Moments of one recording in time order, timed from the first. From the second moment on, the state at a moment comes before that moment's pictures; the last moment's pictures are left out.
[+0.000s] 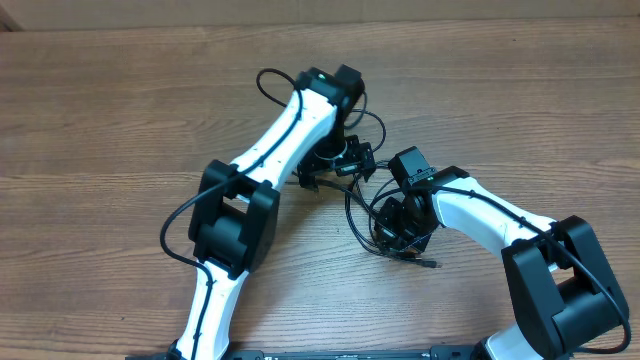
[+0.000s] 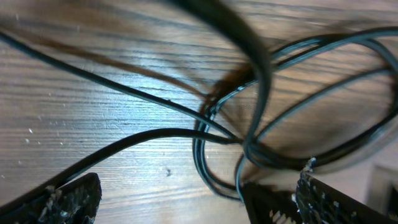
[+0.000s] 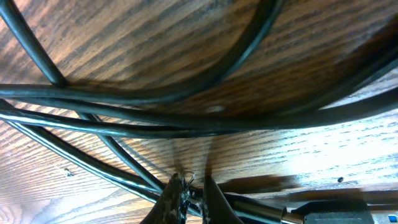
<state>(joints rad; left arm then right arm) -0.54 2.28 1.96 -1.35 0.26 -0.70 0.43 1.73 0.91 -0.71 -0.35 0.96</state>
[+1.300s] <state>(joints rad) -0.64 2.28 1.80 -1.14 0.01 -1.15 0.43 1.73 0.91 -0.71 -0.35 0.96</state>
